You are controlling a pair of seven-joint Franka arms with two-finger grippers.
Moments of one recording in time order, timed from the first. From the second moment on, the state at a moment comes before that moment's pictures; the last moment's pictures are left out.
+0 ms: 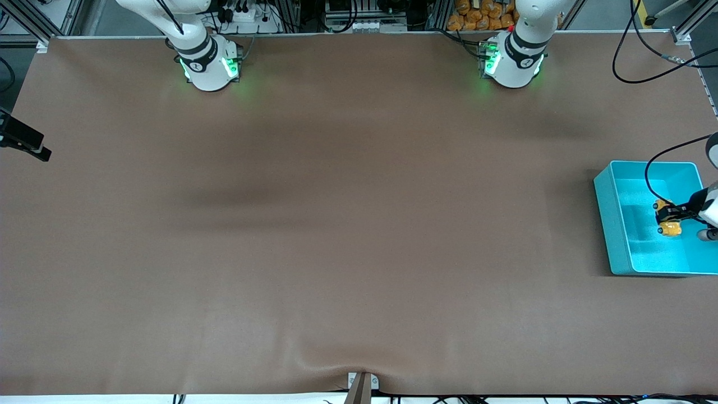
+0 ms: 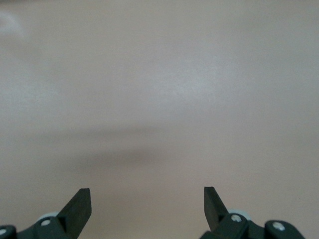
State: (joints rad) left arm 0.63 0.54 -0.15 -1.81 0.18 2.35 0.34; right arm -0.06 0.06 -0.03 -1.40 0.00 1.50 -0.05
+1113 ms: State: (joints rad) left arm 0.63 0.62 -0.15 -1.81 0.18 2.41 0.28; right arm -0.06 0.05 -0.03 -1.40 0.00 1.49 -0.04
